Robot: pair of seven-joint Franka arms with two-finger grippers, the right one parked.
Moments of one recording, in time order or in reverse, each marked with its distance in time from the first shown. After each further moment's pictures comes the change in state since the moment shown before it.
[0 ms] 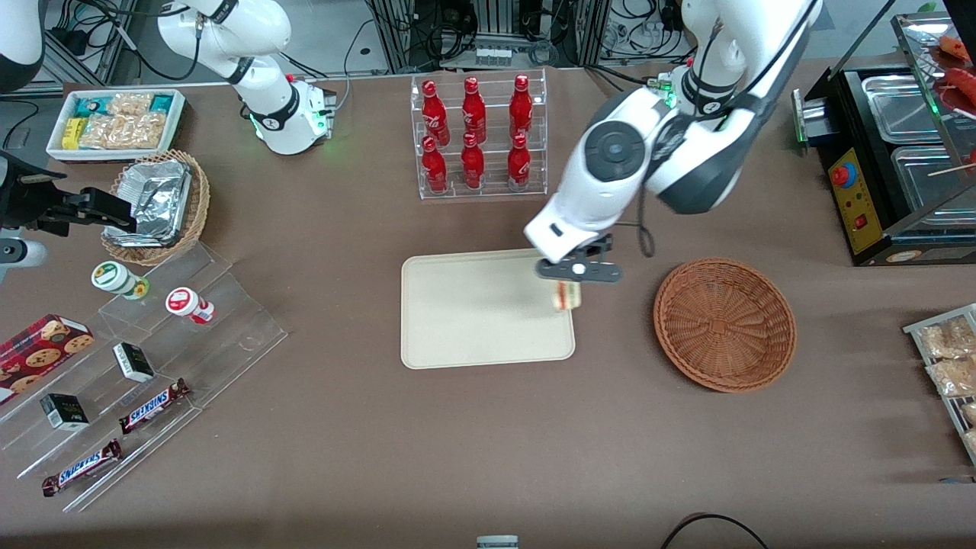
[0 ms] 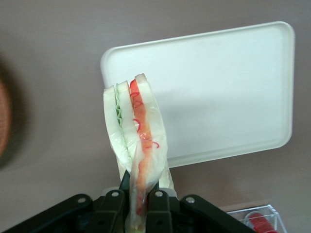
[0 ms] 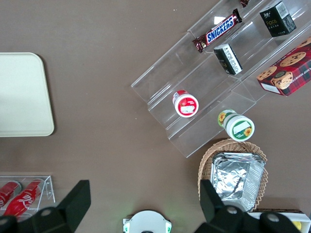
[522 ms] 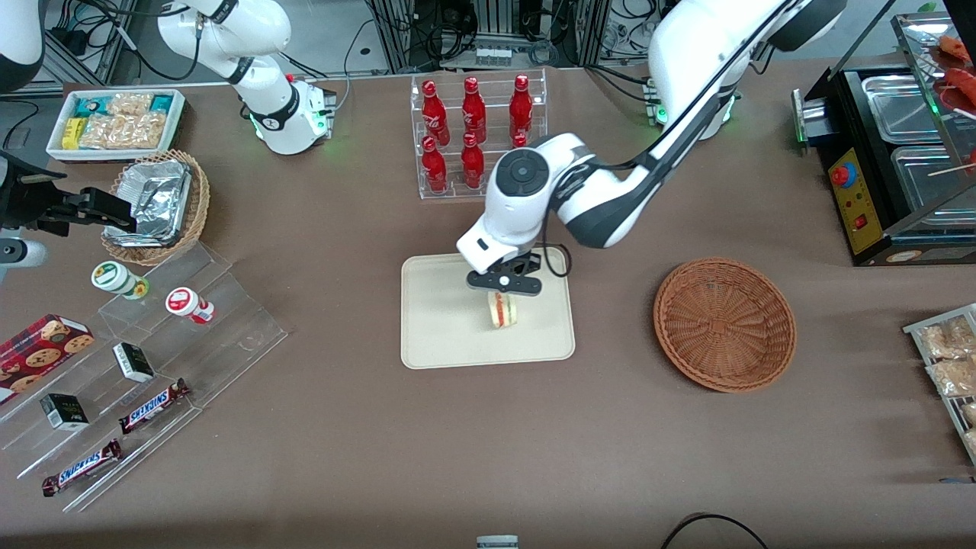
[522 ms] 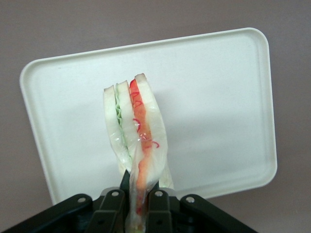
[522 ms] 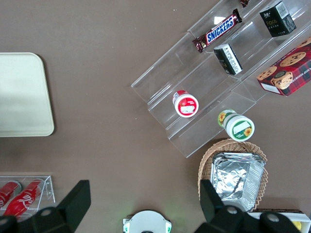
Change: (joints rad) arm -0.141 0.240 -0.001 0.038 0.246 0.269 -0.242
